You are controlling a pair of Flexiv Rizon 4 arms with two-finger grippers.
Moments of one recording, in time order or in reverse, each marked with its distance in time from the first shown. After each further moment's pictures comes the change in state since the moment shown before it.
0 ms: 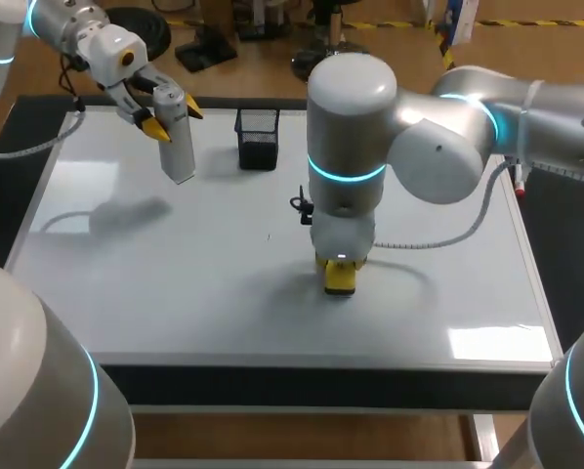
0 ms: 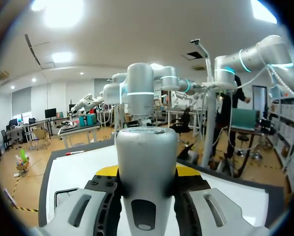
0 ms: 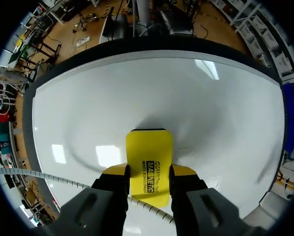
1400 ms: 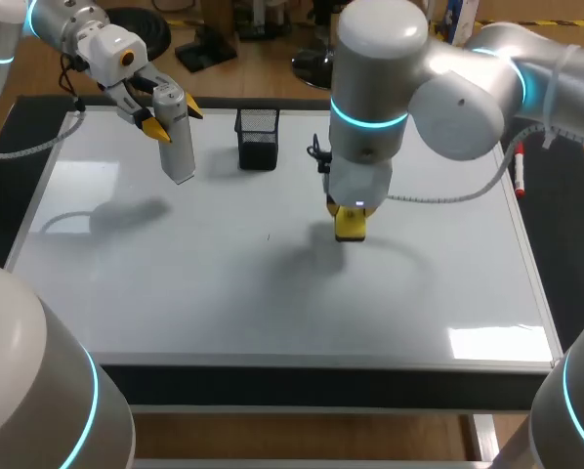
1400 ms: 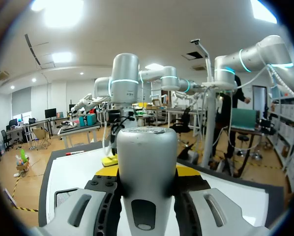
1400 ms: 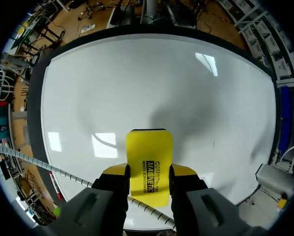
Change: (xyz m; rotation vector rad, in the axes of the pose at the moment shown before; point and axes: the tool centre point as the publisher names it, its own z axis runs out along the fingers) left arm 0.000 0.000 0.000 0.000 0.000 0.000; right arm 0.009 -0.081 -0.044 0.071 -0.047 -0.042
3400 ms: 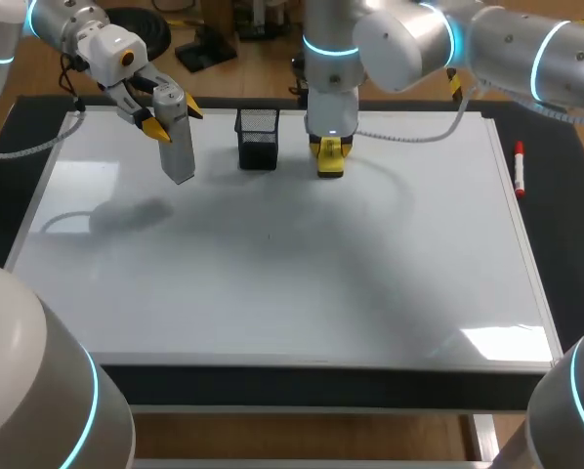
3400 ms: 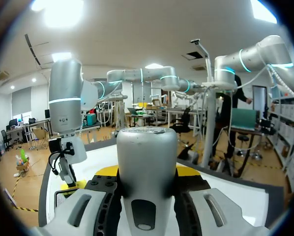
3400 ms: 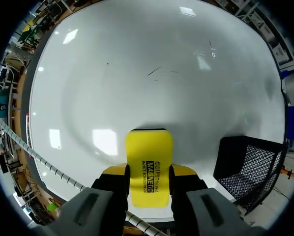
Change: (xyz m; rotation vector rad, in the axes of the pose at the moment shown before) left arm 0.000 0.000 0.000 0.000 0.000 0.000; right arm -0.031 -0.188 0.068 -0.048 0.039 -0.009
